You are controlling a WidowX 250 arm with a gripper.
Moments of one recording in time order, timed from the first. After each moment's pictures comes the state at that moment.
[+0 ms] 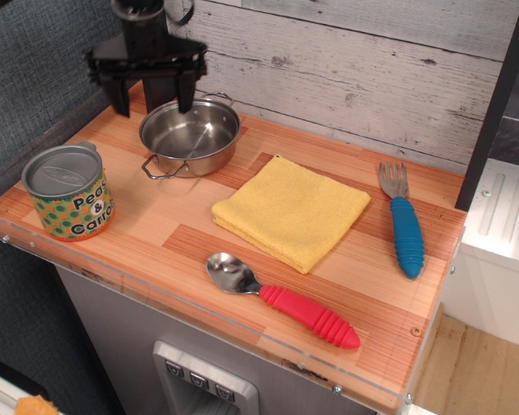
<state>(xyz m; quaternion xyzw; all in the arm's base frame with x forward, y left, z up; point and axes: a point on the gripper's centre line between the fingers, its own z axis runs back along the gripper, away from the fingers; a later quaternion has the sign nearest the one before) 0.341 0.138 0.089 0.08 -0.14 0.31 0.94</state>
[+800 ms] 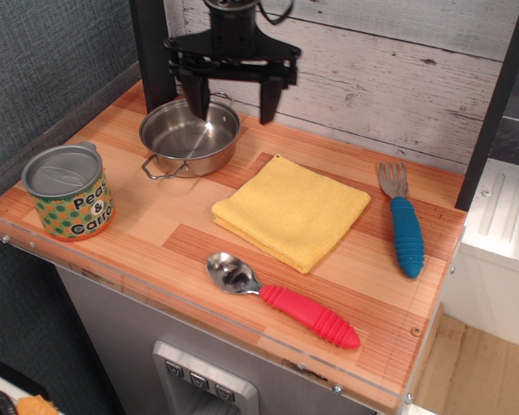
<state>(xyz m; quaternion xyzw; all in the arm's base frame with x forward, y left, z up) 0.334 0.043 0.106 0.05 -0.12 0.19 0.97</state>
